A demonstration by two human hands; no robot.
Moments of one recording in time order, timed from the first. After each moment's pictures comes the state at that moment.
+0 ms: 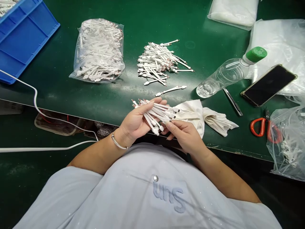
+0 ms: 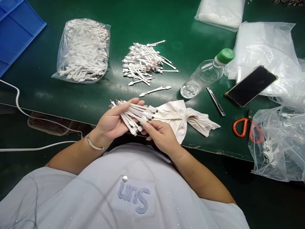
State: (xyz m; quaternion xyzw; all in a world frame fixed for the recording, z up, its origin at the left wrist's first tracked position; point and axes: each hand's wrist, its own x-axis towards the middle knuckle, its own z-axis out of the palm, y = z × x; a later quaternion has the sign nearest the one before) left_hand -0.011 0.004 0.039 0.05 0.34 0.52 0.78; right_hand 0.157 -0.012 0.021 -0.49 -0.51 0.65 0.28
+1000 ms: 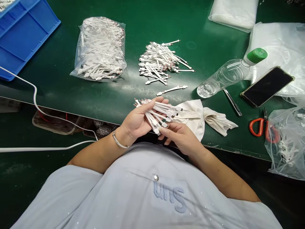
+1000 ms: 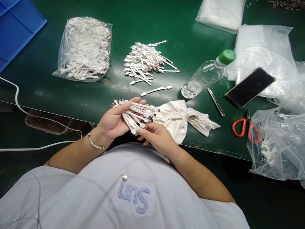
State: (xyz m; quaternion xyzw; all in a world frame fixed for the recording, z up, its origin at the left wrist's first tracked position) left_hand -0.014 0.001 0.038 0.04 0.31 0.51 0.80; right_hand 0.151 -0.016 0.019 -0.45 -0.46 0.73 0.23
